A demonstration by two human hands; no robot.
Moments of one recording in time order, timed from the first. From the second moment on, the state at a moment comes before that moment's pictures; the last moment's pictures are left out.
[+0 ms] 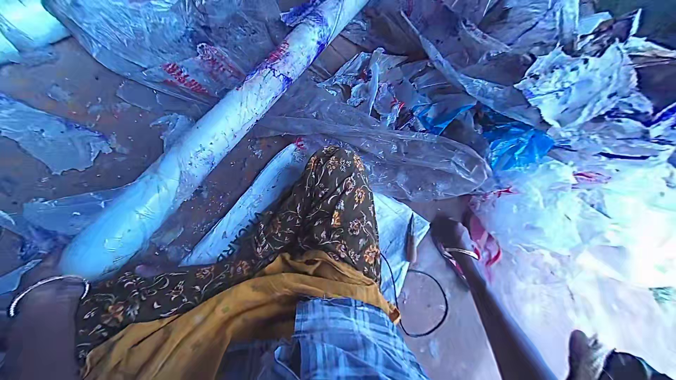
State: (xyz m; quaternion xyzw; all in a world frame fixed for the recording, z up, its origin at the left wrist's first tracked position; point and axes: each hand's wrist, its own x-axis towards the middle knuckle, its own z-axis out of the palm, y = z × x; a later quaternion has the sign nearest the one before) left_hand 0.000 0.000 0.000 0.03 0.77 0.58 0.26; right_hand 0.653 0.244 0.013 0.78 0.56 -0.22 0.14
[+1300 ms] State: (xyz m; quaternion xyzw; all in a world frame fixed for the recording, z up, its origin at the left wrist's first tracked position) left_hand -0.094 0.051 0.021 0.20 0.81 0.42 0.35; right_hand 0.234 0.268 0.035 -0.03 0.99 -0.09 -0.11
